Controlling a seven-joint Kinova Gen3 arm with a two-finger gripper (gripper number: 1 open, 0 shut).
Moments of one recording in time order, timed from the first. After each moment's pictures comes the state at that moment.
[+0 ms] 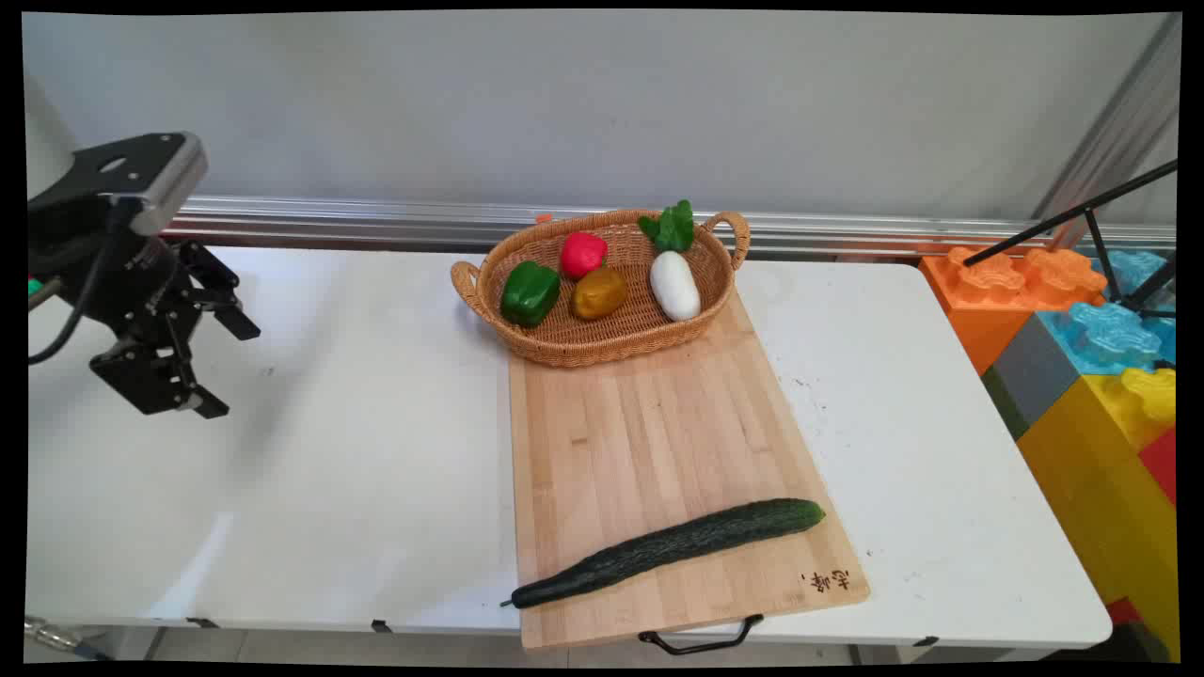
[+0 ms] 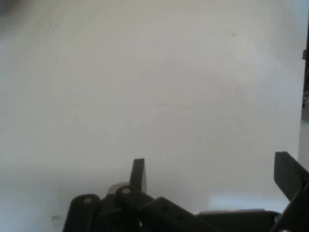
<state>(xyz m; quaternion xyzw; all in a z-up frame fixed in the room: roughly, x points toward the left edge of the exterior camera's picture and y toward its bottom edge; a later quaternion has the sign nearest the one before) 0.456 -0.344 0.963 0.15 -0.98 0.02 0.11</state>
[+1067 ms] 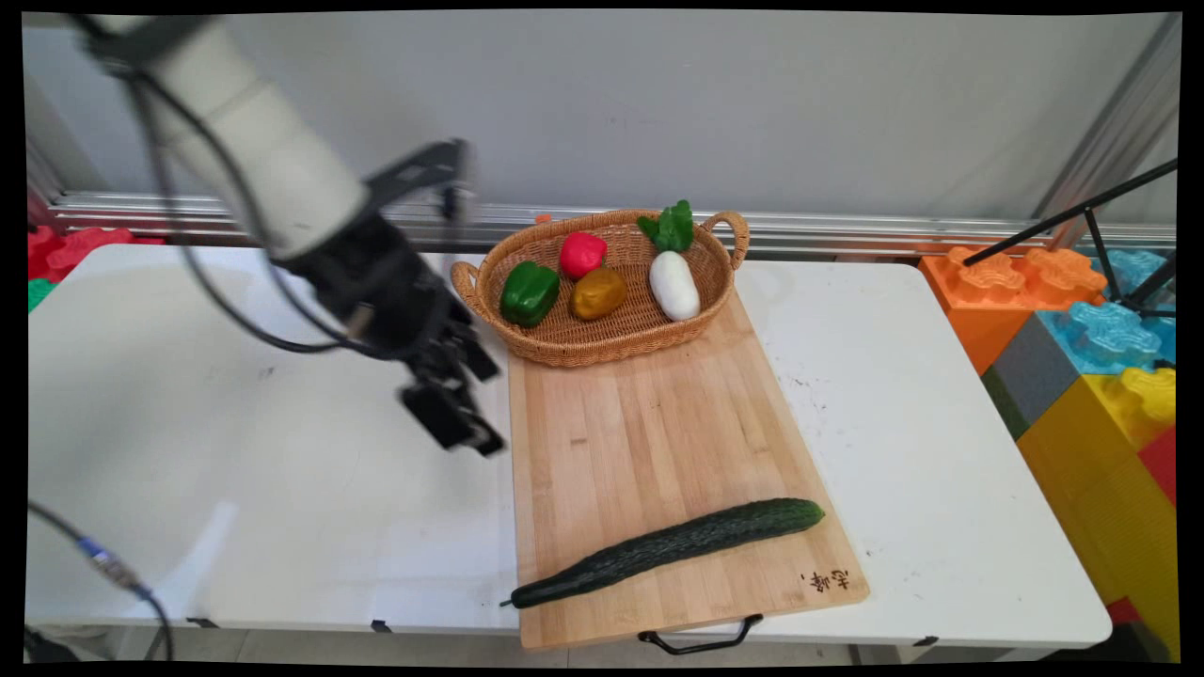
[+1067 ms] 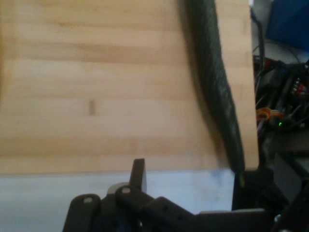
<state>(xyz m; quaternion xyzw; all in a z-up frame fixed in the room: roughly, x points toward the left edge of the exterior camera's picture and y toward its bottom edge) 0.259 -0.383 0.944 0.21 -0.95 -0.04 0.22</state>
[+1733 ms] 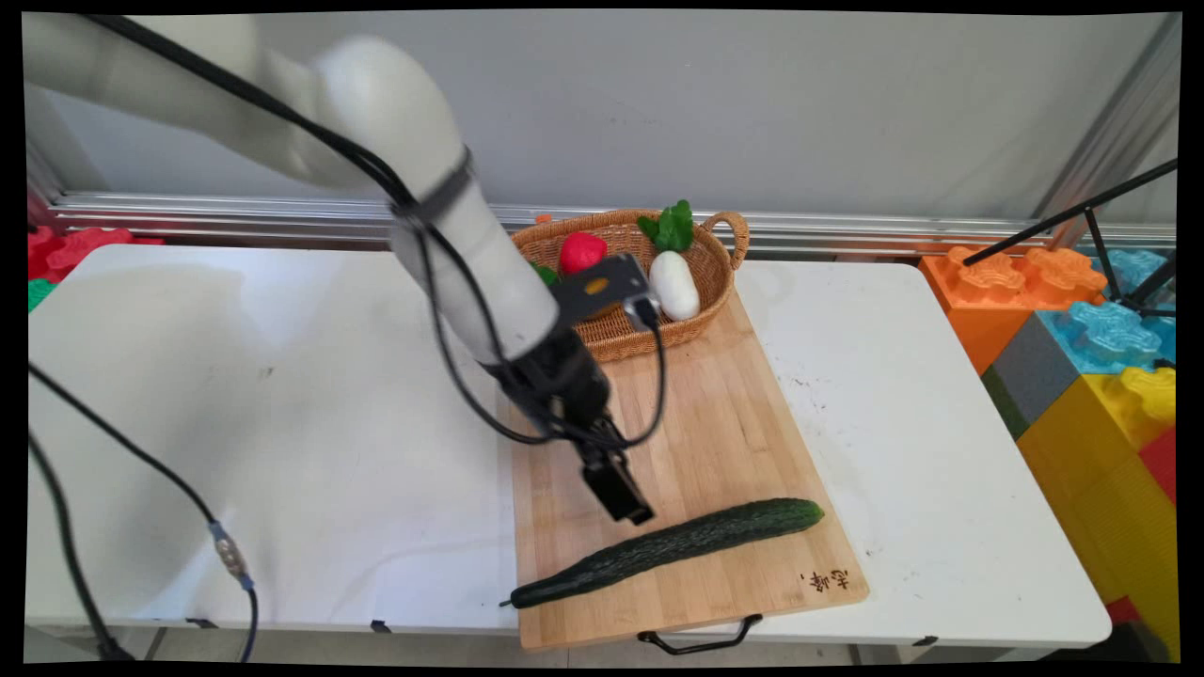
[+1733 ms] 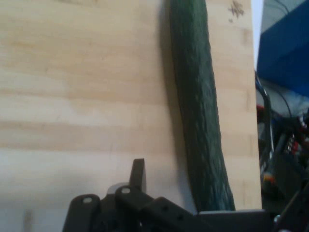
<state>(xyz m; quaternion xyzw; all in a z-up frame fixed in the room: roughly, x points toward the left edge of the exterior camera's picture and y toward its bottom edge) 0.155 -0.411 0.847 0.23 -0.94 -0.08 0.24</state>
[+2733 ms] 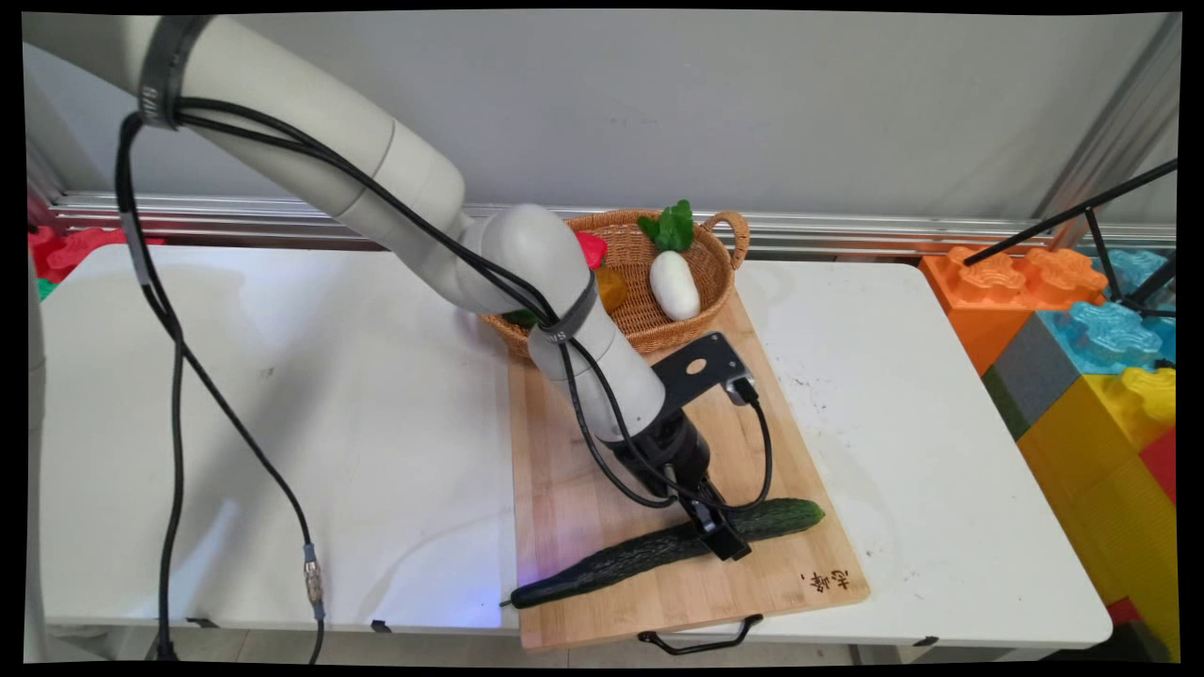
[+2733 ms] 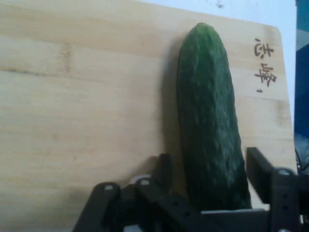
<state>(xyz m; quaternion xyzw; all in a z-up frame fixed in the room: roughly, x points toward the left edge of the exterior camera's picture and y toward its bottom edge) 0.076 -0.430 0.751 0.23 -0.93 -0.09 0.28</state>
